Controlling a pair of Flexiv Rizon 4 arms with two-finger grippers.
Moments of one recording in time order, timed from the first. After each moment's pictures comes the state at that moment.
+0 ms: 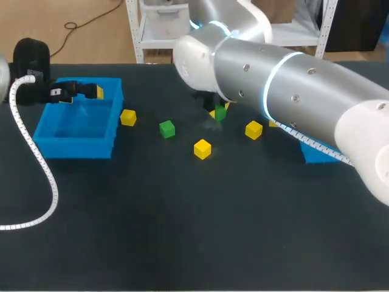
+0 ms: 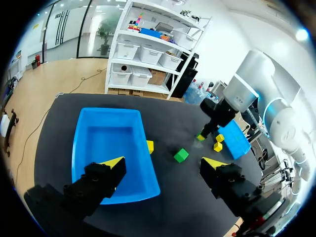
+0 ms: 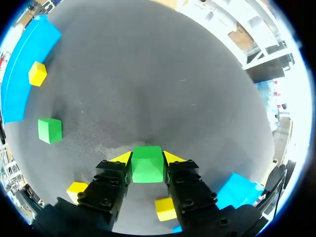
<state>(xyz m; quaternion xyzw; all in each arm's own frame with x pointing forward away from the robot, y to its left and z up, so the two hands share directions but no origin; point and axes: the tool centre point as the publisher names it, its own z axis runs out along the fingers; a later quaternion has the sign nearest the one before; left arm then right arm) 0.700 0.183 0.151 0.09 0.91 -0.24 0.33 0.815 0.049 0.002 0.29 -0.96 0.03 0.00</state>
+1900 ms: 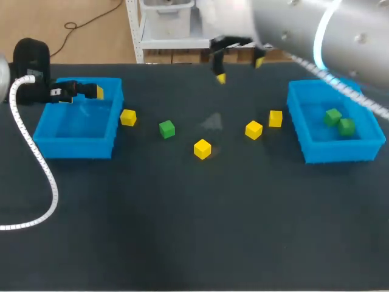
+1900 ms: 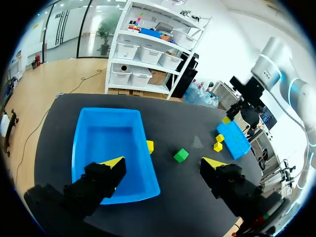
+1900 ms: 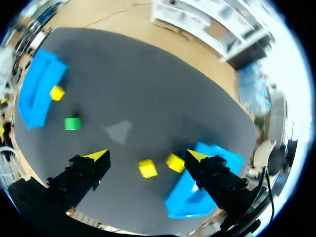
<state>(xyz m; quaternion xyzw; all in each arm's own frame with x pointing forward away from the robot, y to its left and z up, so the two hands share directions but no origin) 0.700 0.183 0.151 0.09 0.91 -0.24 0.33 0.809 0.022 0.115 0.24 -0.97 0.03 -0.02</state>
